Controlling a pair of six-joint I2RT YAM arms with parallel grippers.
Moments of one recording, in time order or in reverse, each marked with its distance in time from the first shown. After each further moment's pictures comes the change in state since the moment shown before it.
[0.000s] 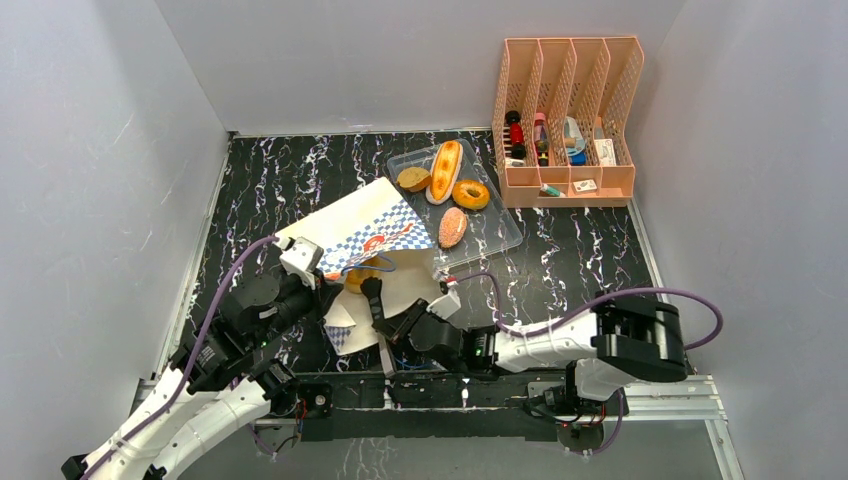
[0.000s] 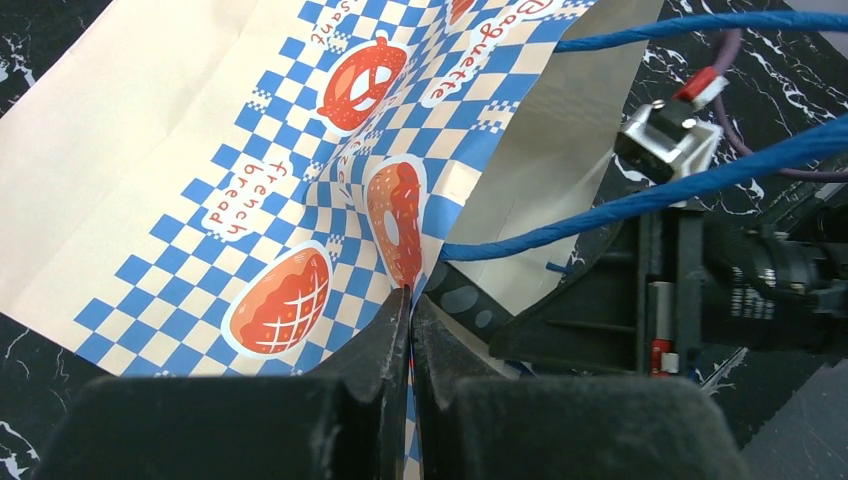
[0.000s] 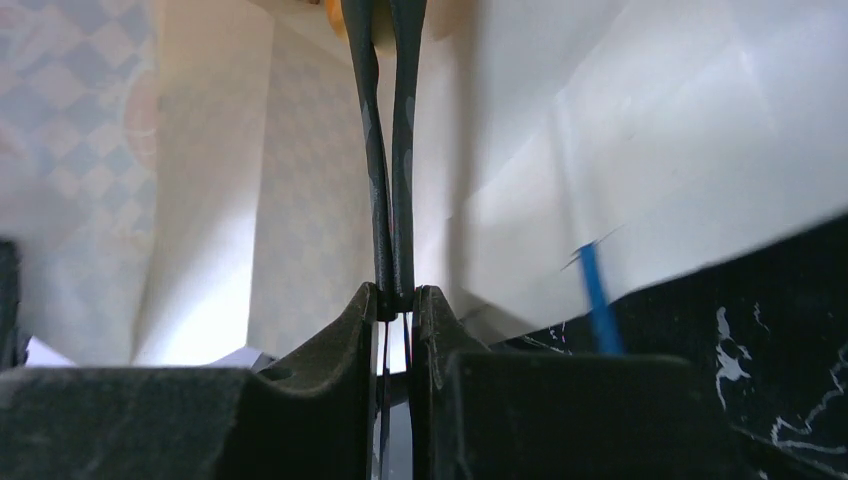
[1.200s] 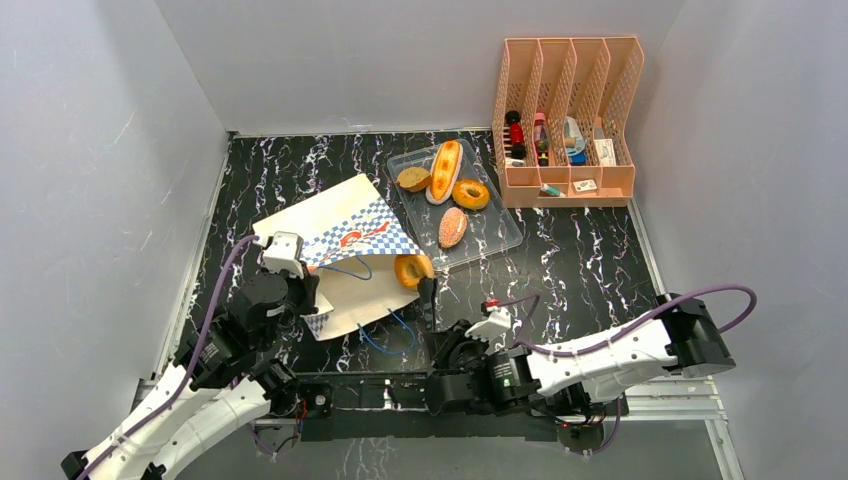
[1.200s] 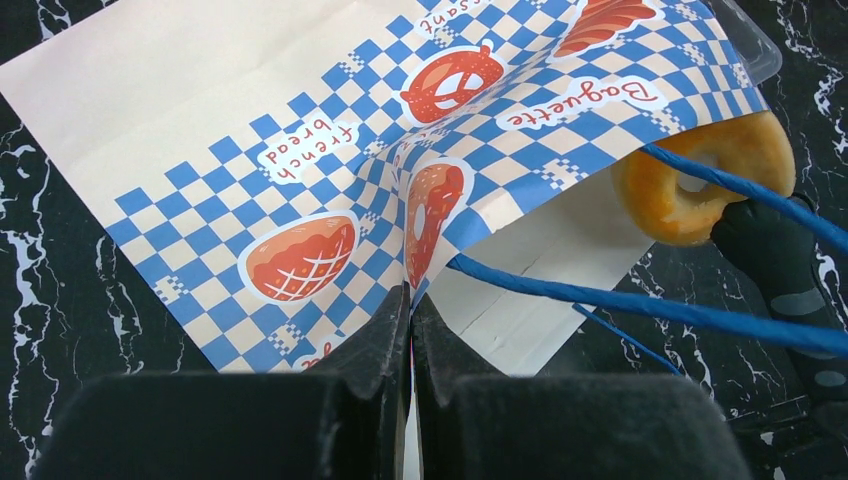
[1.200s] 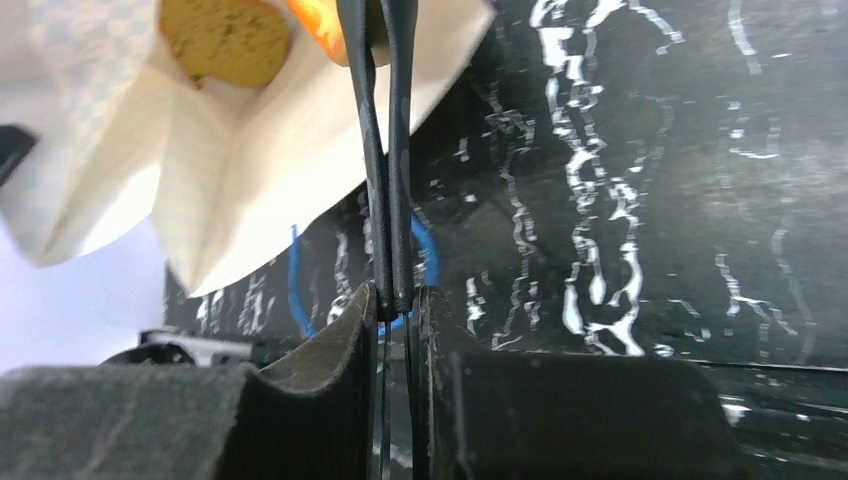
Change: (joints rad) left arm -0.002 0.034 0.001 -0.085 -0.349 -0.139; right arm 0.330 -0.273 0.149 -0.945 0.542 0.152
